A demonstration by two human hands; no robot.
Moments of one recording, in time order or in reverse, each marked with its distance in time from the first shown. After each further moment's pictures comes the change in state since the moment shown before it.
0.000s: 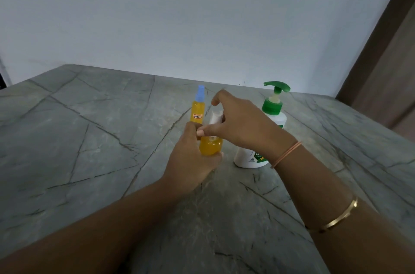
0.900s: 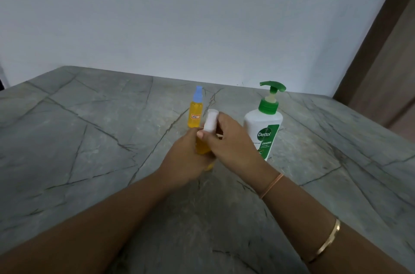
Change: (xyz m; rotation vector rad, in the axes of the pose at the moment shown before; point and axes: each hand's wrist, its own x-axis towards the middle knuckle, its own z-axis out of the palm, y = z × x) left_hand 0.003 0.002 -0.010 0.031 -0.151 0.038; right_hand -0.012 0.009 0.050 0.472 0.207 0.101
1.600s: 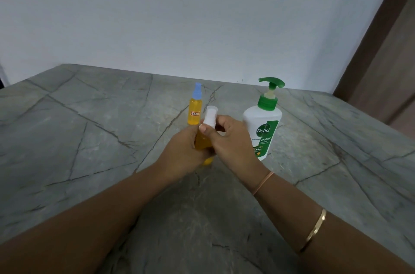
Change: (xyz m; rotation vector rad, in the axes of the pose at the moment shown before) left_hand 0.007 -0.003 -0.002 0.038 -0.038 -0.005; right_hand 0.005 0.019 0.012 0.120 0.169 0.024
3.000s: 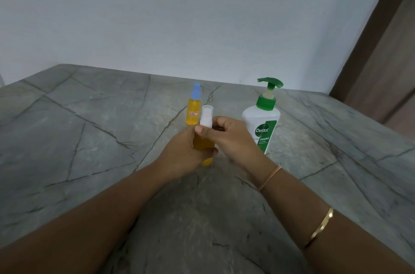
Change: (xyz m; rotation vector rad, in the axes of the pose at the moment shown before) left_hand -0.004 0.007 -0.004 -0.039 -0.055 -0.010; right_hand -0.002 -0.012 -0.011 0.222 -0.180 0.207
